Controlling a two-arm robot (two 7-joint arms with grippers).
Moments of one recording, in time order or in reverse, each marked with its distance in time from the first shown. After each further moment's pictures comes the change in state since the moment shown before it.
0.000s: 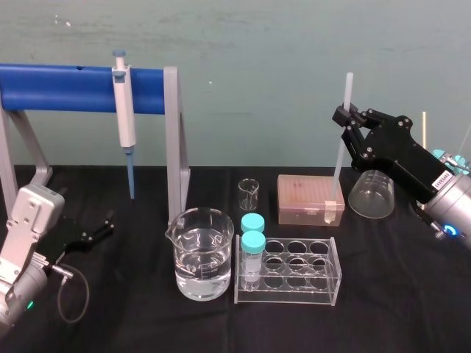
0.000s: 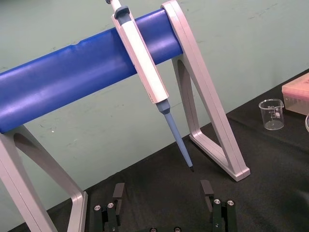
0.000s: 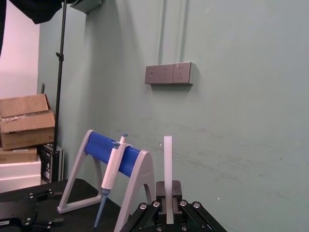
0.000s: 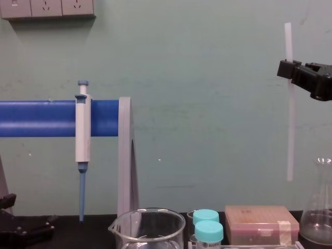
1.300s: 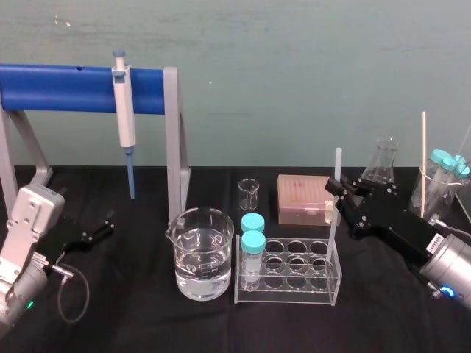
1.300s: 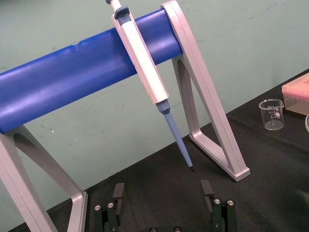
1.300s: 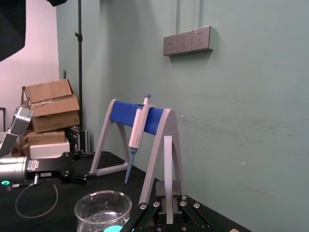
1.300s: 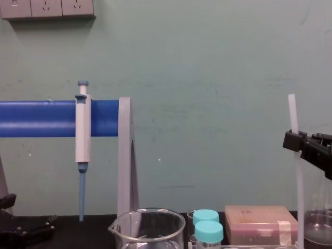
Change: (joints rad) left arm 0.000 0.000 0.000 0.000 0.000 0.000 0.000; right arm -0.103 0.033 -0.034 0.078 0.045 -0.086 0.104
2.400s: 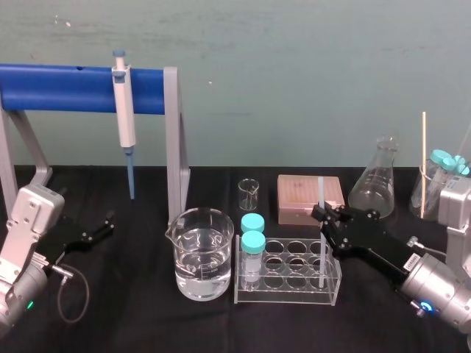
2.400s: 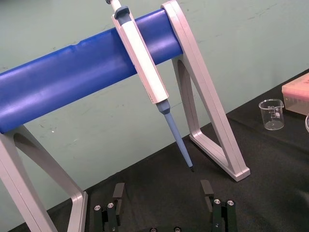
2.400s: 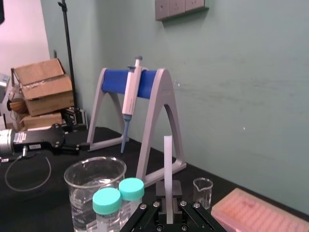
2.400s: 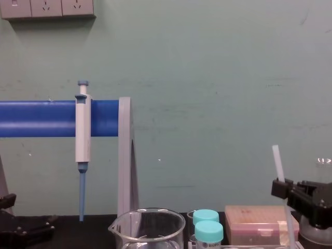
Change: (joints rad) left arm 0.000 0.000 0.000 0.000 0.000 0.000 0.000; right arm 0.040 -0.050 -0.052 0.141 -0.044 0.024 -0.006
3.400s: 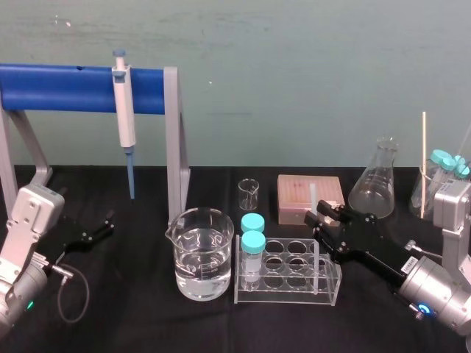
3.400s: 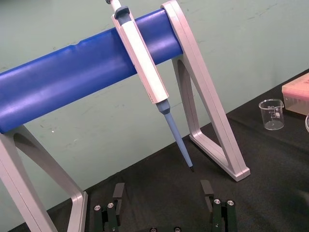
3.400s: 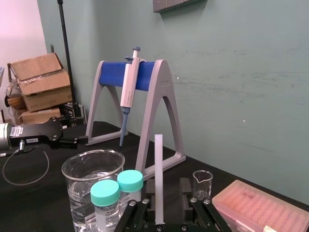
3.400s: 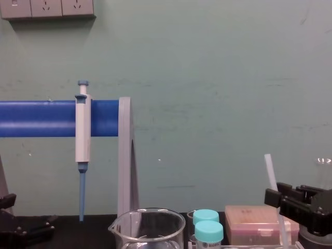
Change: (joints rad) left arm 0.000 0.000 0.000 0.000 0.000 0.000 0.000; right arm 0.002 -0.004 -0.006 0.013 -0.010 0.012 -0.007
